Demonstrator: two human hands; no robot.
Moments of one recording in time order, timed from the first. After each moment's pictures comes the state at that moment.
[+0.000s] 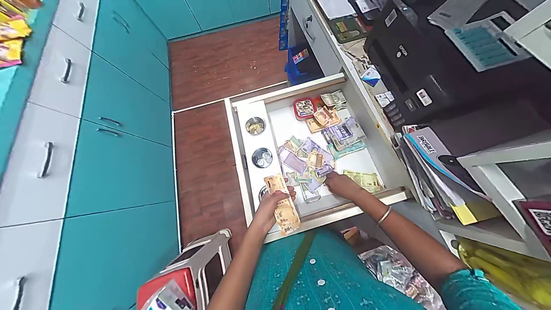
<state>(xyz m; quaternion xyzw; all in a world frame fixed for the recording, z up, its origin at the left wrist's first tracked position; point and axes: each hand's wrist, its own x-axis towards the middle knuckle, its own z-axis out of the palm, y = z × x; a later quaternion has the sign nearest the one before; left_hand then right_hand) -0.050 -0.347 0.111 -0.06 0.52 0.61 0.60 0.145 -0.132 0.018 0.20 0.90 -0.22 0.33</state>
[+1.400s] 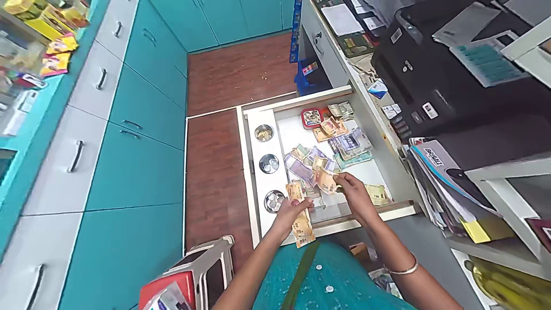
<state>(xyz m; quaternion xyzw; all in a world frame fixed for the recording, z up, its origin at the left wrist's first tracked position) -0.019 -0.333 0.117 0.03 0.56 0.56 0.61 0.120 -0.179 0.127 0.47 0.54 -0.66 -0.22</state>
